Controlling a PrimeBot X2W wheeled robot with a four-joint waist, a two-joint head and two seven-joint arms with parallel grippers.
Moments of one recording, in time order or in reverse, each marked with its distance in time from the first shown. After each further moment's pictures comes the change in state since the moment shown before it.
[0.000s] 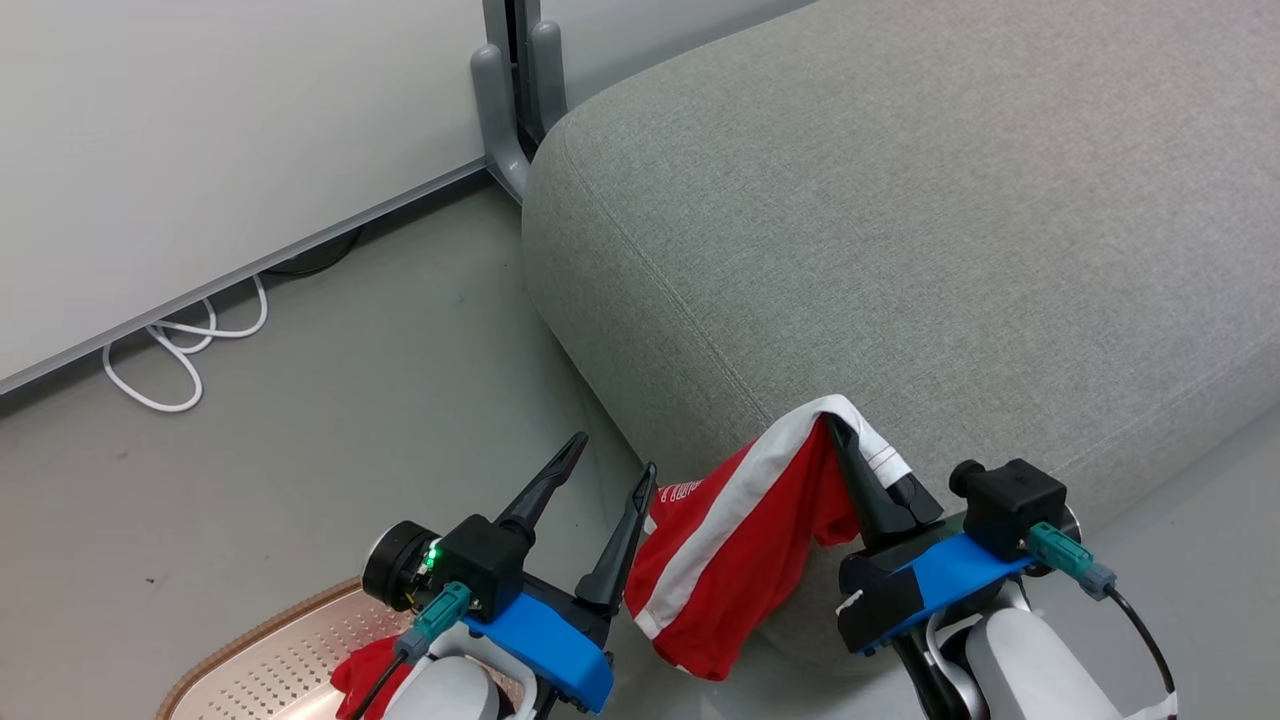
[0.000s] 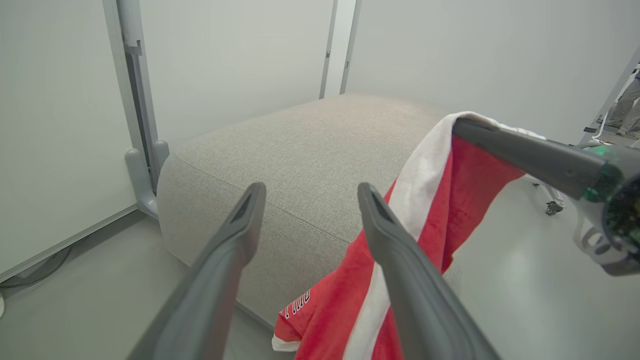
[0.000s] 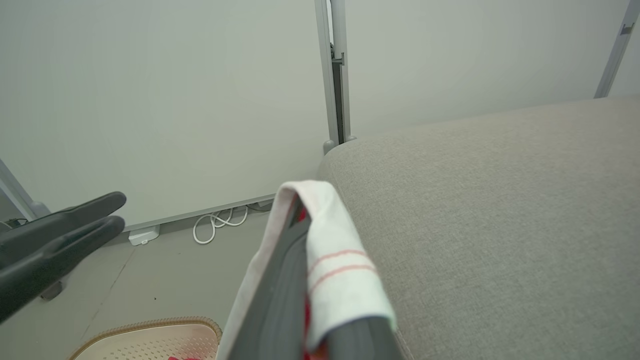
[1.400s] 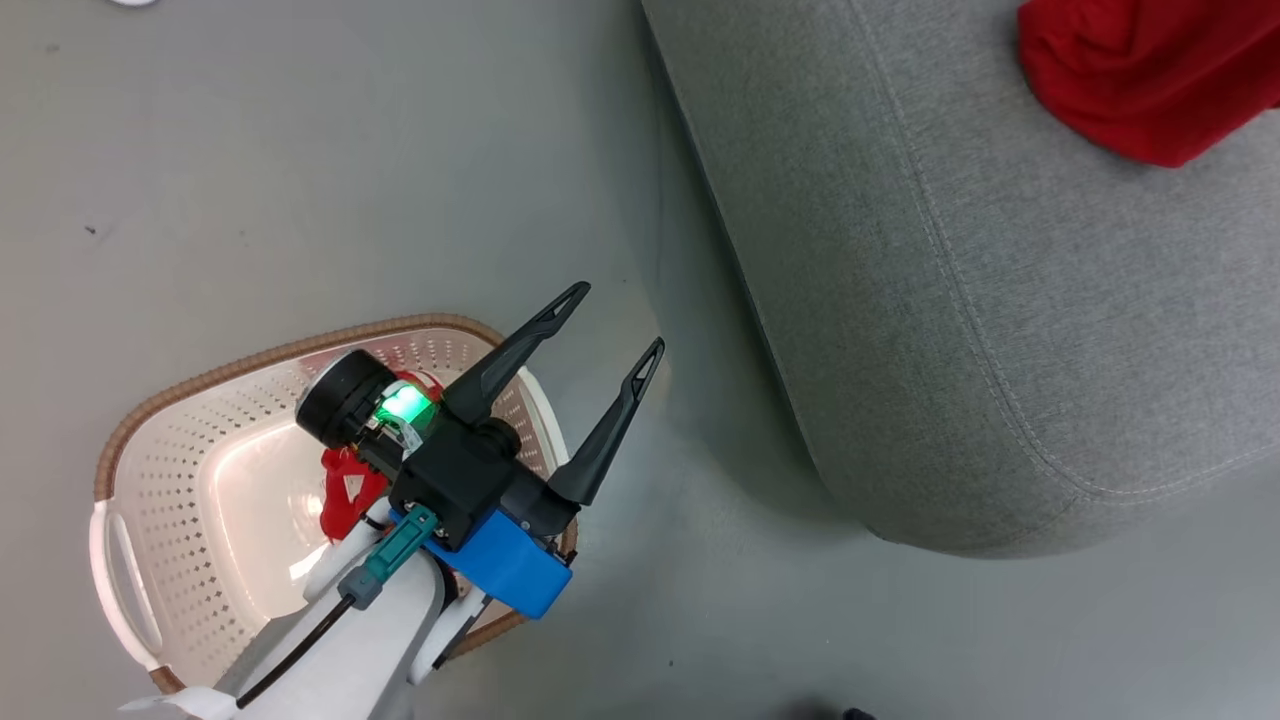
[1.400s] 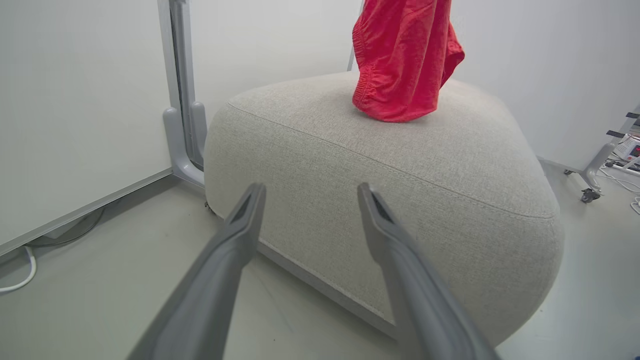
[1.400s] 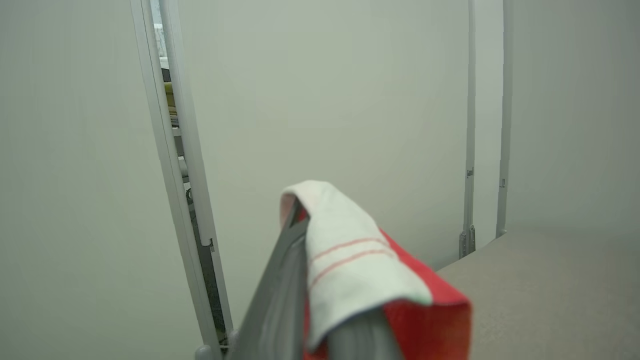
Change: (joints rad) left arm -0.199 0.185 -0.090 -0.231 0.081 0.000 0.019; right arm -0.879 -0.179 -0.768 -0.070 -0.005 0.000 0.322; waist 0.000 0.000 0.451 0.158
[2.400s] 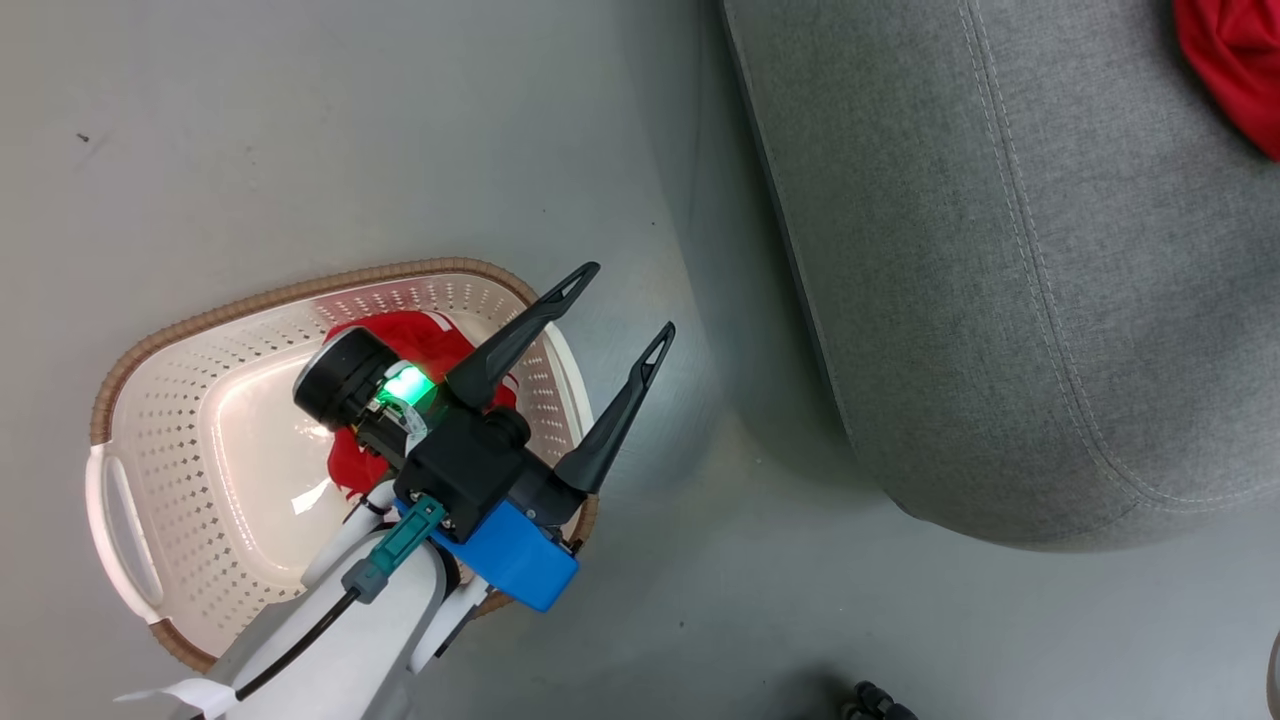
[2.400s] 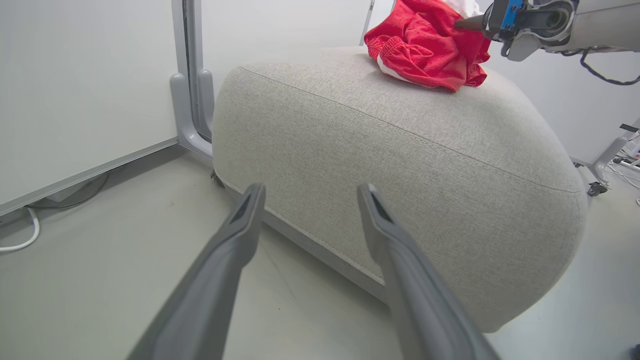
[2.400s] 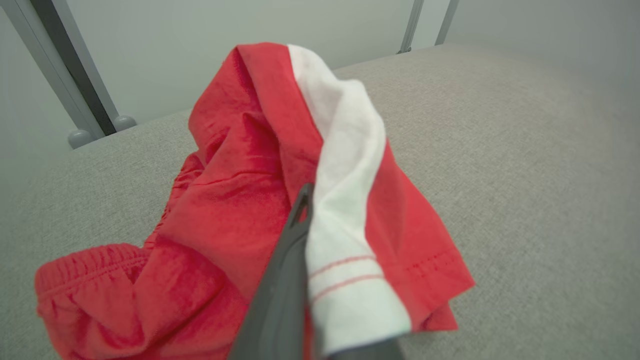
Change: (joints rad) left arm -0.031 0.027 -0.022 -0.057 0.005 0.017 0.040; right arm 0.138 -0.017 -0.129 0.531 -0.230 0.000 -0.179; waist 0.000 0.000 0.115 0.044
